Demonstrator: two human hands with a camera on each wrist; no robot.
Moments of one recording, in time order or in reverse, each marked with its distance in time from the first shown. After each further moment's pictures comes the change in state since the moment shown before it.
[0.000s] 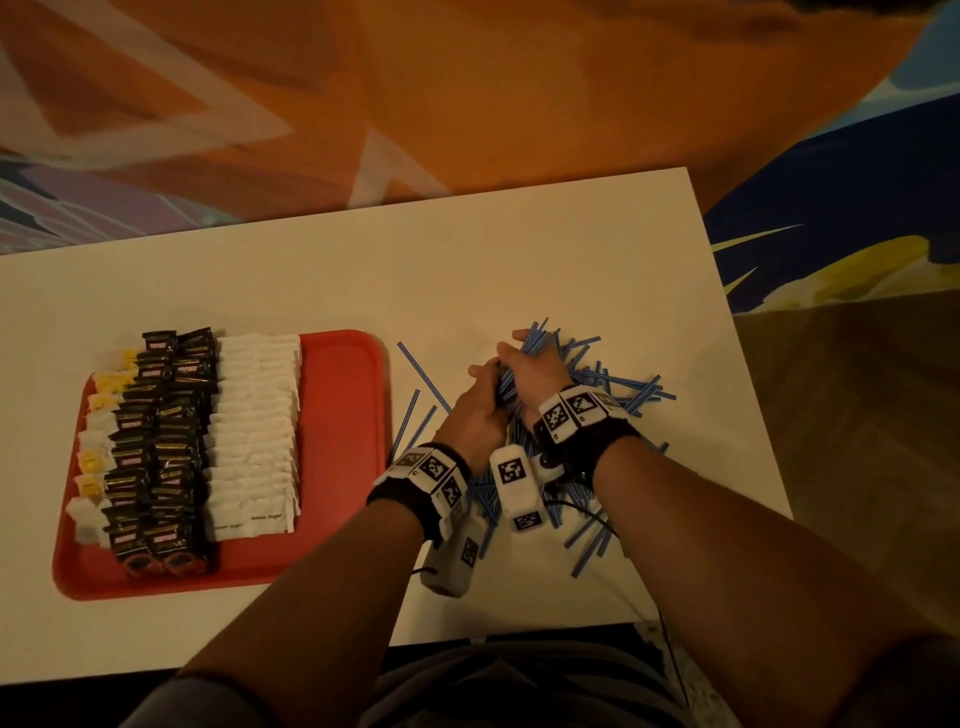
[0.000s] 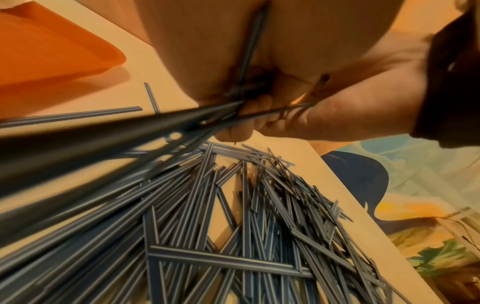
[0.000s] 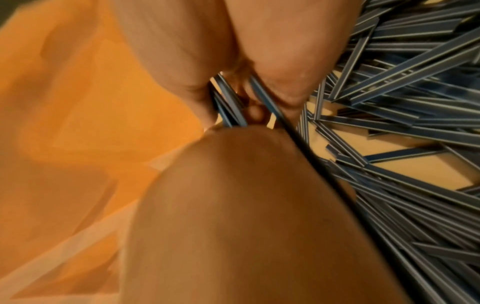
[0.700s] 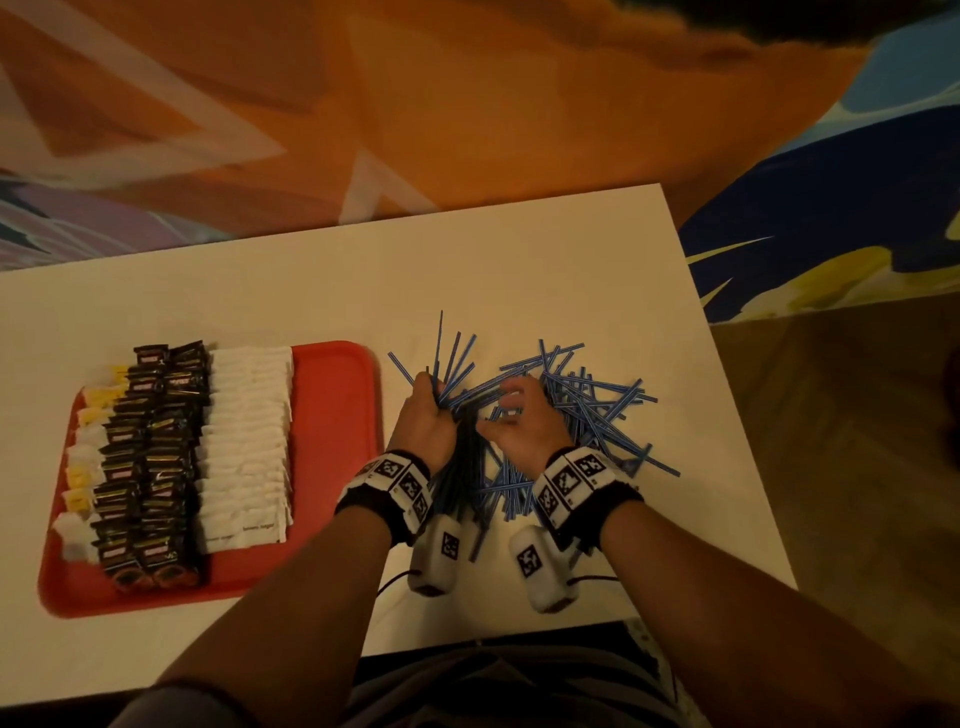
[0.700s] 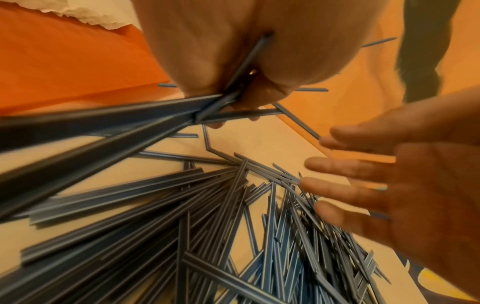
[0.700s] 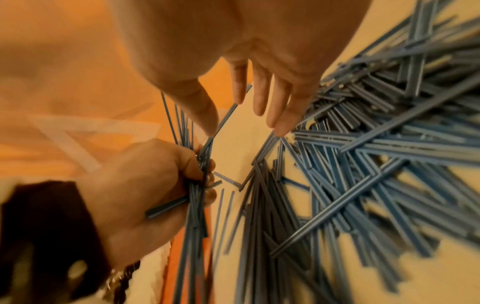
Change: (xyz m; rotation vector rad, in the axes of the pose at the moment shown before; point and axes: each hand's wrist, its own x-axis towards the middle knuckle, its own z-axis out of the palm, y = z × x) left_hand -0.011 -0.017 -0.023 -0.001 0.246 -0.229; right_hand -0.053 0.025 -0.028 -0.546 -0.066 -0.178
